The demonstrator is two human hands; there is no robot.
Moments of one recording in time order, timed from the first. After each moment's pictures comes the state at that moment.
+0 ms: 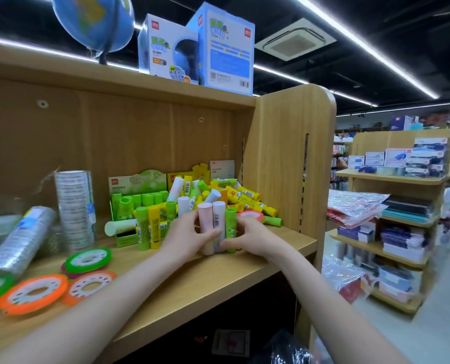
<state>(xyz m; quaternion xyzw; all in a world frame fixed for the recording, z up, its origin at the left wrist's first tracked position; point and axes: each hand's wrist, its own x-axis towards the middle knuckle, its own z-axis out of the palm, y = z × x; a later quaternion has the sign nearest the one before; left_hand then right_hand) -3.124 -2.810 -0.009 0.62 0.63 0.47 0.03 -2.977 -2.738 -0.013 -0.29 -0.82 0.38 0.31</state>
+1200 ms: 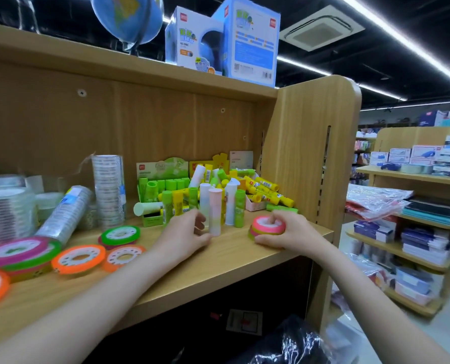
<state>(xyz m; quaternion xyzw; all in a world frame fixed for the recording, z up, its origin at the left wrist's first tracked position) -3.145 -2.861 -0.017 0.61 0.70 0.36 0.00 -2.936 -2.756 -0.015 -0.38 -0.87 0.15 0.28</state>
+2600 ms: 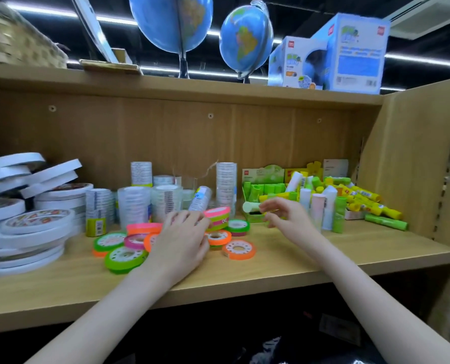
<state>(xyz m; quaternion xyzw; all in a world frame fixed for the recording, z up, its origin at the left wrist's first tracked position) -3.241 -3.030 -0.022 0.54 0.74 0.14 -0.38 -3.096 -2.842 -0.005 -0.13 -0.84 0.31 0.42</state>
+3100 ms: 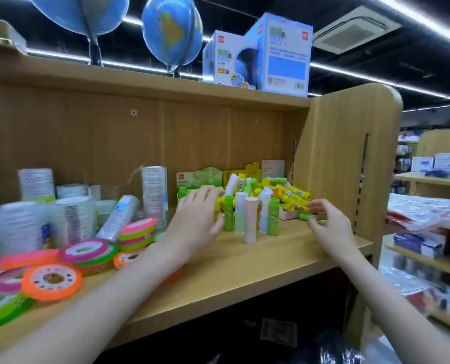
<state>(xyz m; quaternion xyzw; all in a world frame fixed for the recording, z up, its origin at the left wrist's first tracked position) -3.176 -2.888 0.011 0.63 0.67 0.28 -0.27 -2.955 -2.743 -0.014 -0.37 -0.75 0.14 0.53</state>
